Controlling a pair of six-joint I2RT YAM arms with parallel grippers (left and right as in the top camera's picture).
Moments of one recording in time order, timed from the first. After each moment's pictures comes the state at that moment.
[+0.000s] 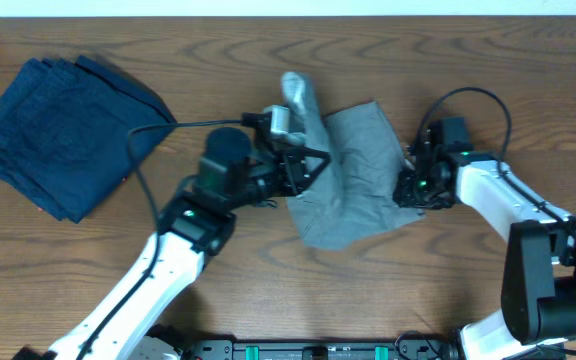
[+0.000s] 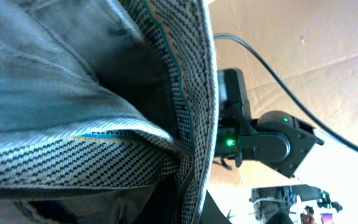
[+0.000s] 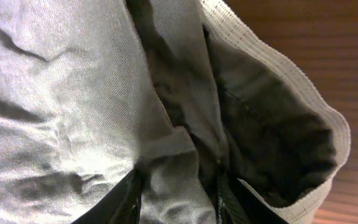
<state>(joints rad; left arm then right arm) -0.51 1.26 0.80 0.09 0.58 -0.89 0.12 1.73 0.92 -0.58 -0.21 0.18</state>
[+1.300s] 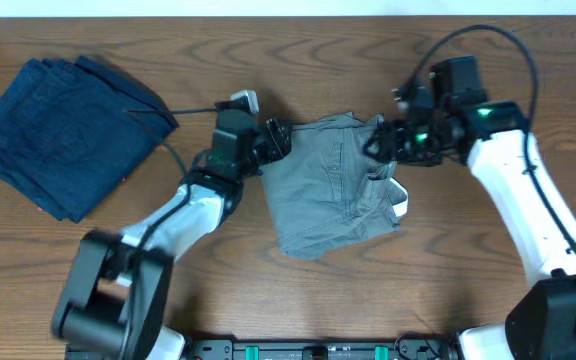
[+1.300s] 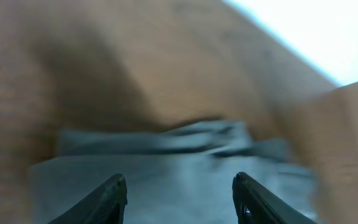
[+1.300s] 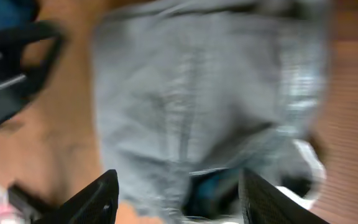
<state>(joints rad) -0.37 1.70 0.81 0.28 0.16 -0.72 0.21 1.62 1.34 -0.93 -0.46 0.22</state>
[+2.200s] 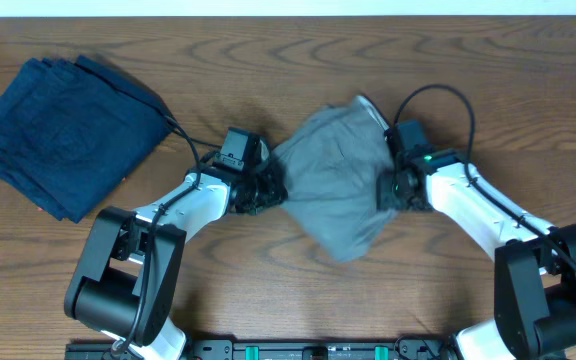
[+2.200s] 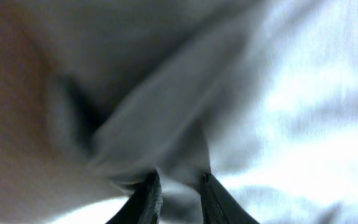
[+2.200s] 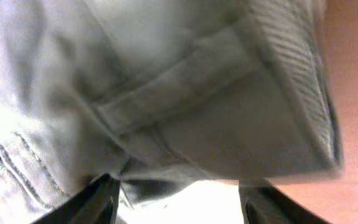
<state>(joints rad) -0.36 1.77 0.87 -0.30 0.45 -0.65 0.30 1.69 0.96 -0.65 0.08 0.36</state>
